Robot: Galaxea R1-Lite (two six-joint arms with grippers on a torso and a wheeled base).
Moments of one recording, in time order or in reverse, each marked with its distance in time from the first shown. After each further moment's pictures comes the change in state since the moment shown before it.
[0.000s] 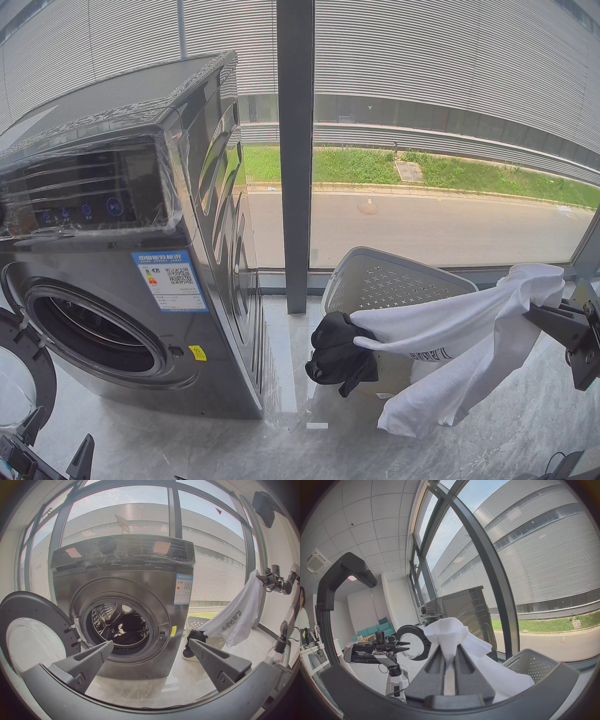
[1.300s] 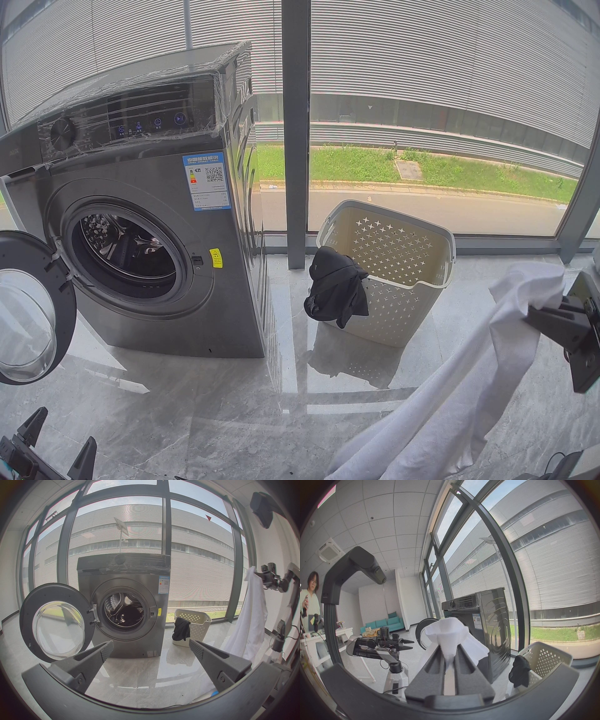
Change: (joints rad) left arm -0.019 -0.006 0.000 0.003 -0.010 0.001; right arm 0.067 0.023 -0.045 0.008 0.013 -0.074
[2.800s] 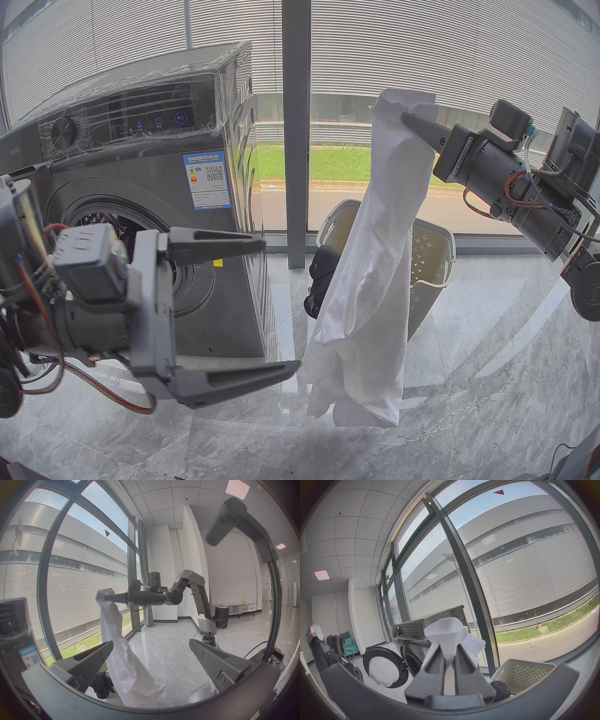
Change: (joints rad) left arm -0.625 1.257 -0.656 -0.646 -0.569 0.297; right arm 0.105 0.561 -0.669 -0.002 -0.594 0.049
